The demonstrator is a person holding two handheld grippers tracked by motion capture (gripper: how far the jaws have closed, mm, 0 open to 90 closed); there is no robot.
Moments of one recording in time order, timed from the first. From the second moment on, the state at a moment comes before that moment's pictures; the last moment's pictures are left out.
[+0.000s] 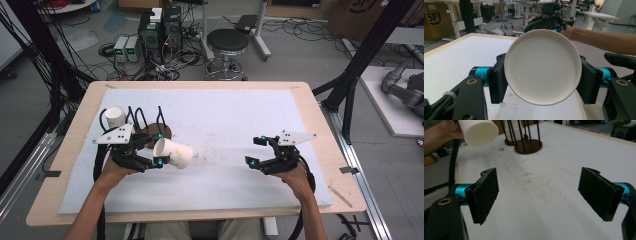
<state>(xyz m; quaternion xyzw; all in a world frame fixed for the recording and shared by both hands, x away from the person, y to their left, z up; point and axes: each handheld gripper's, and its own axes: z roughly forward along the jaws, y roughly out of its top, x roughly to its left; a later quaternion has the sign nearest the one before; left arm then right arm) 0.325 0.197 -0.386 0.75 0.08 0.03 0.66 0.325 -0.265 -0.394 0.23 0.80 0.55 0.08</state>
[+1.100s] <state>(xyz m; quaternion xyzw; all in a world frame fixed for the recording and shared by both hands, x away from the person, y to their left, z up) 0.328 0.171 -0.392 0.73 0.07 0.01 0.68 0.351 -0.173 -0.345 0.09 0.85 0.52 0.01</state>
